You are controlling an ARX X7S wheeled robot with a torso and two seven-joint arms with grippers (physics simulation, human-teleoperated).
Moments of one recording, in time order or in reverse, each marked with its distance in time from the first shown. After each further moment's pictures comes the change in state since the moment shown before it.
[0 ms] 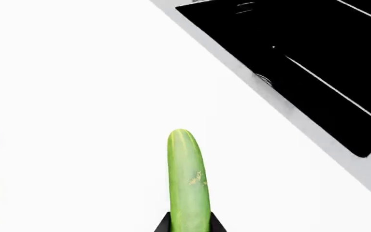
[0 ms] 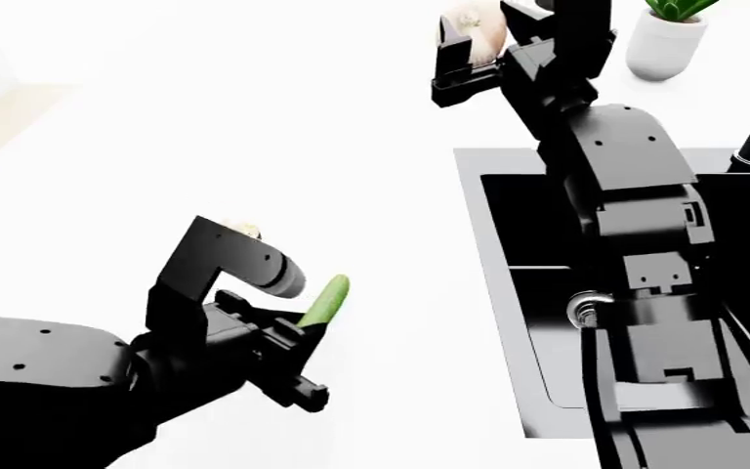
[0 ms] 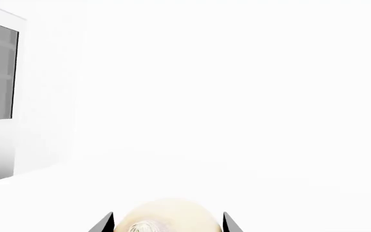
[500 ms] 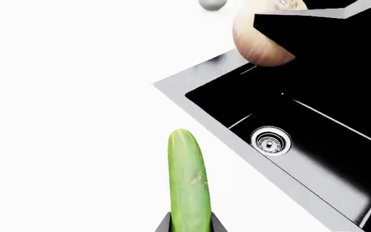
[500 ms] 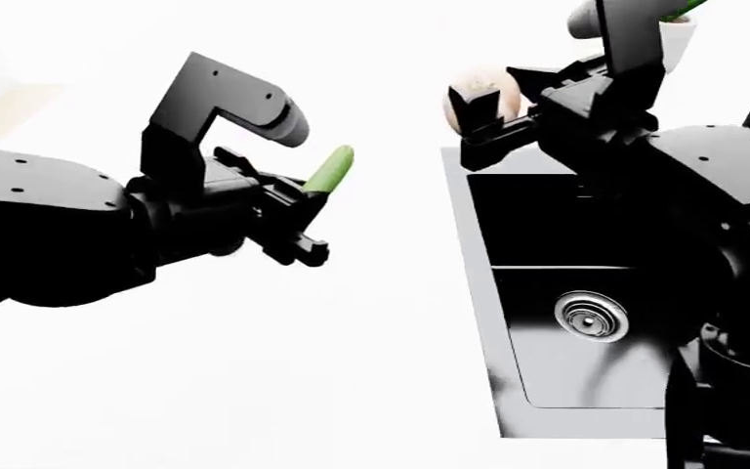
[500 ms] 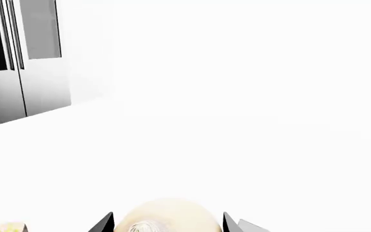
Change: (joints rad) left arm -0.401 0.140 0.058 -0.305 0.206 -0.144 0.249; right arm -0.082 0.187 0.039 -0.607 0.242 0.778 -0.029
